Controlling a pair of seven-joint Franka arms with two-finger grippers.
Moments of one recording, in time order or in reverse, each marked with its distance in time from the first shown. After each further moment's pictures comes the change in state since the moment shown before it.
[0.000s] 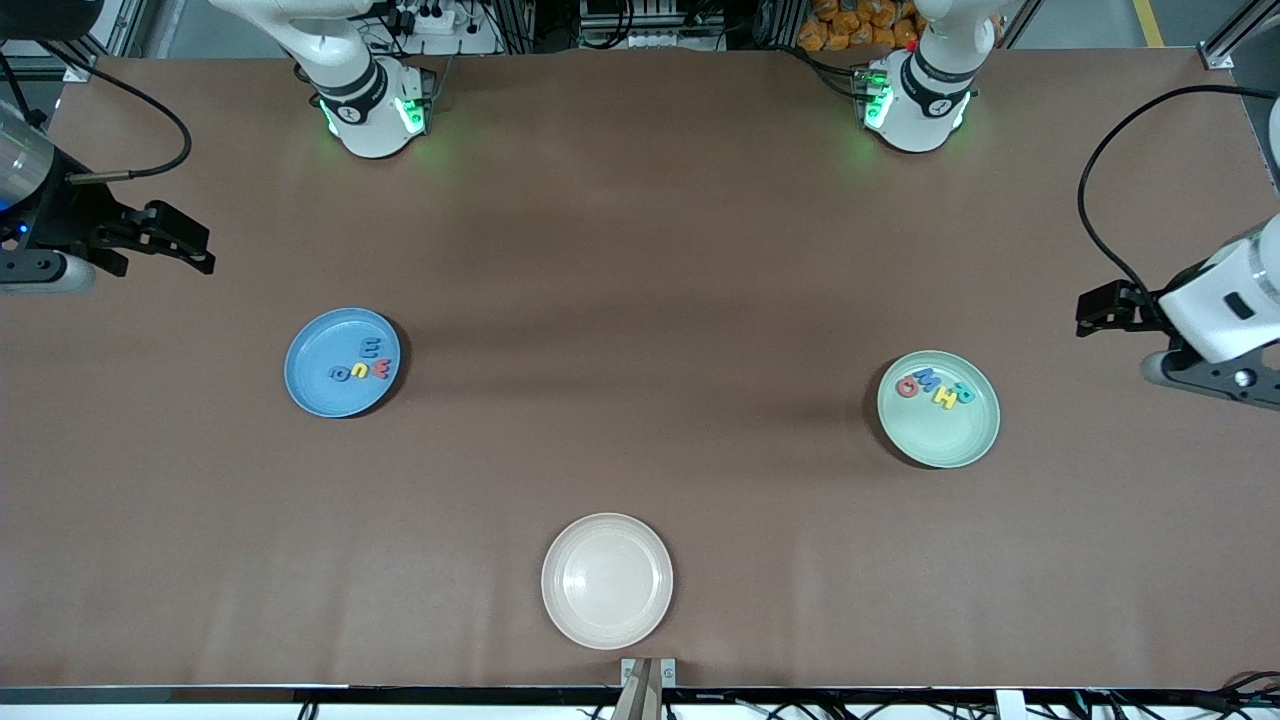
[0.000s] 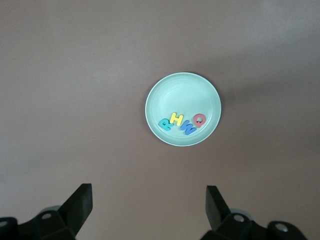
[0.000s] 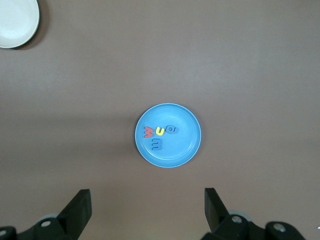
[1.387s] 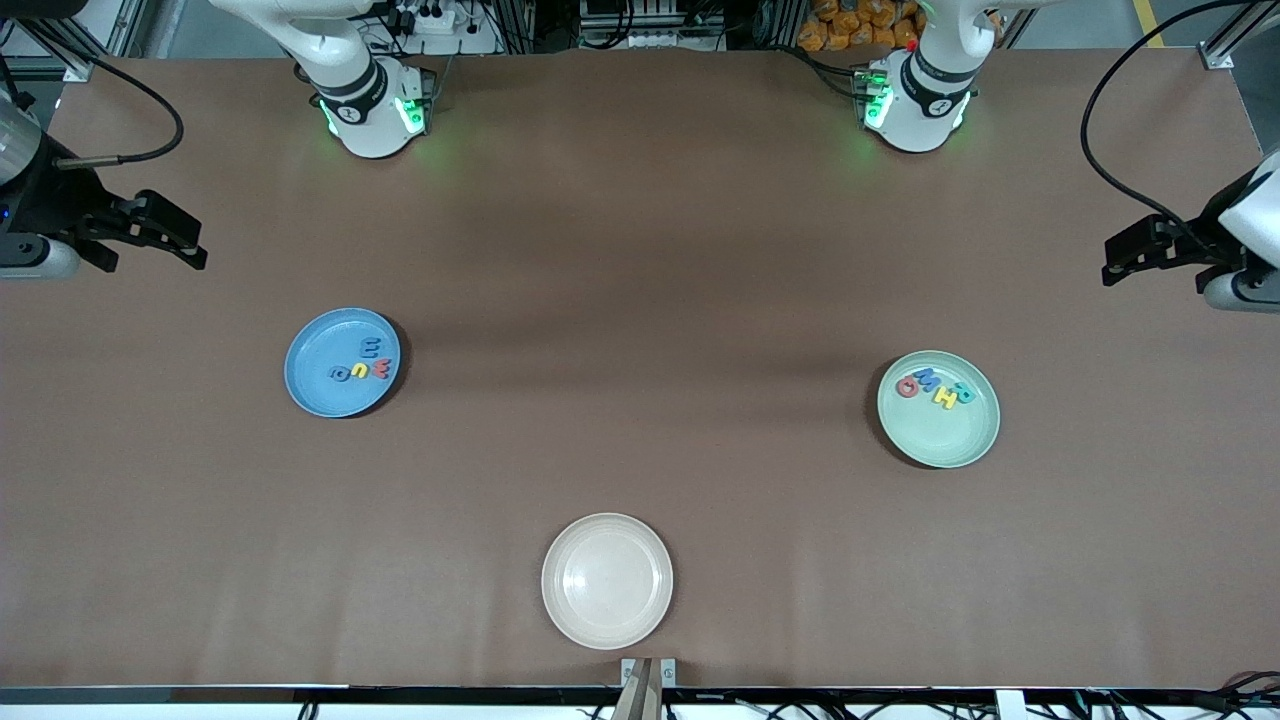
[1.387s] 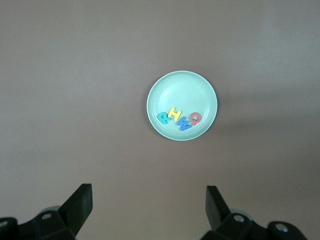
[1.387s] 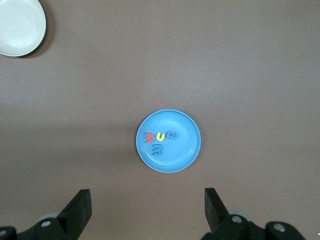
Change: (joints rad) left arm -0.276 -0.228 0.366 -0.205 -0.113 0.072 -0.056; right arm 0.000 -0.021 0.001 0.000 0.000 0.017 0.000
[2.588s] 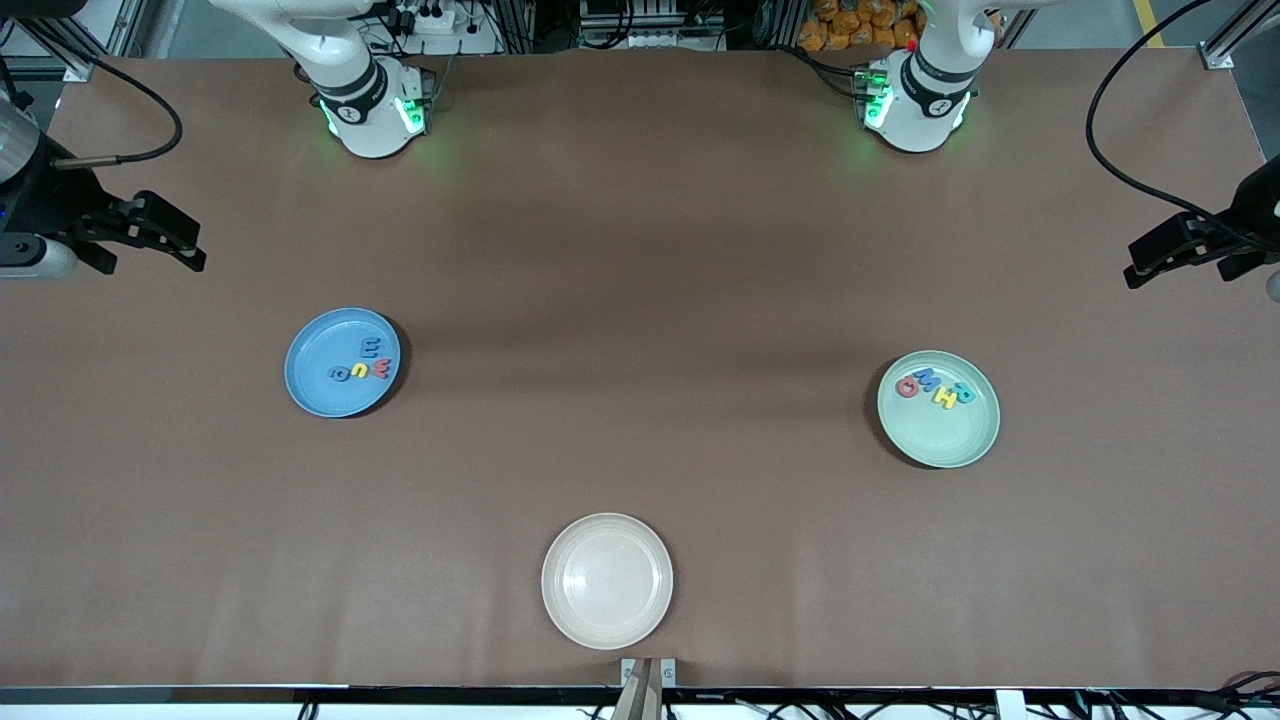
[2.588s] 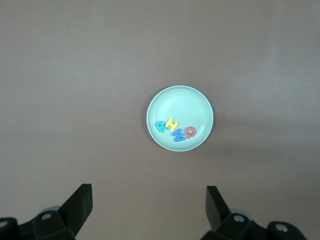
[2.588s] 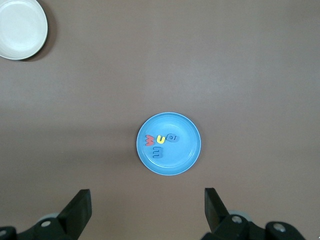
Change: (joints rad) left arm -0.011 -0.002 0.015 0.044 -0.024 -0.004 -0.175; right arm 0.000 0.000 0.000 0.000 0.000 0.011 0.000
